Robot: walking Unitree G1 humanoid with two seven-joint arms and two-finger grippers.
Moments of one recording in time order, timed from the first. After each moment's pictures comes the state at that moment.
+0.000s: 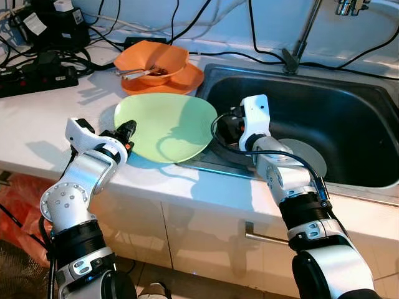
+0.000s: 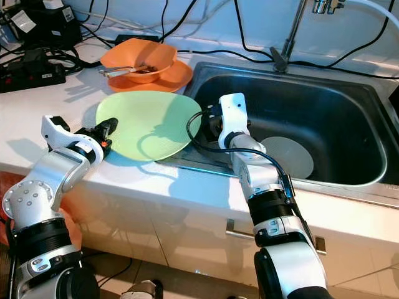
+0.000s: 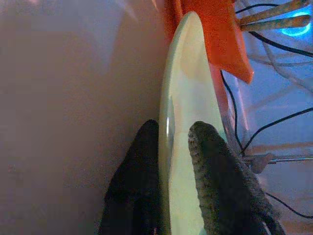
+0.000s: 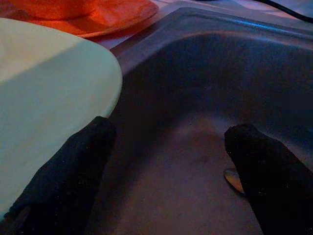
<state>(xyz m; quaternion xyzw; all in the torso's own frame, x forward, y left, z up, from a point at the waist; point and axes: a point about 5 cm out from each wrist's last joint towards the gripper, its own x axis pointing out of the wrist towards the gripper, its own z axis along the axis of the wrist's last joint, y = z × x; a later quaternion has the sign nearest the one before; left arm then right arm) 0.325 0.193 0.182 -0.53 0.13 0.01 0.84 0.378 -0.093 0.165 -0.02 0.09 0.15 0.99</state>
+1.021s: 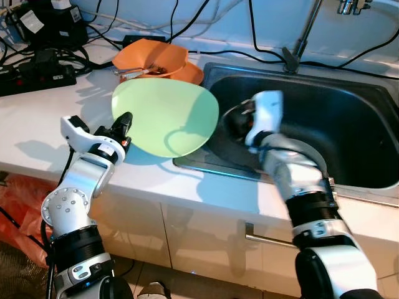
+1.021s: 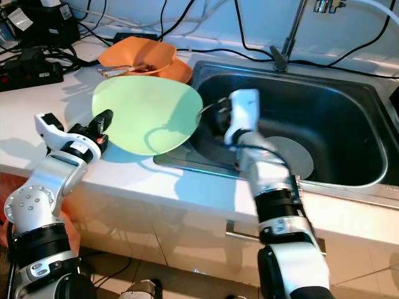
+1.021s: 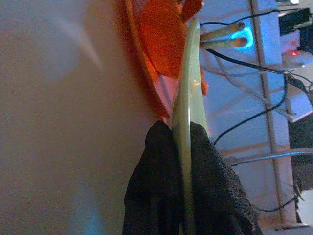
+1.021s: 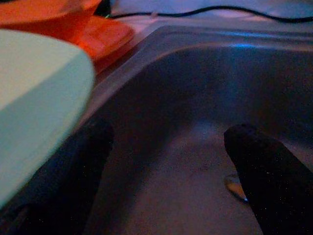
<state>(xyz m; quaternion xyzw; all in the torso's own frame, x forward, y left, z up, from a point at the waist) 0.324 0.195 0.184 -0.54 0.05 -0.05 0.84 0.381 -0.116 0.176 0.06 0.06 0.13 0.99</state>
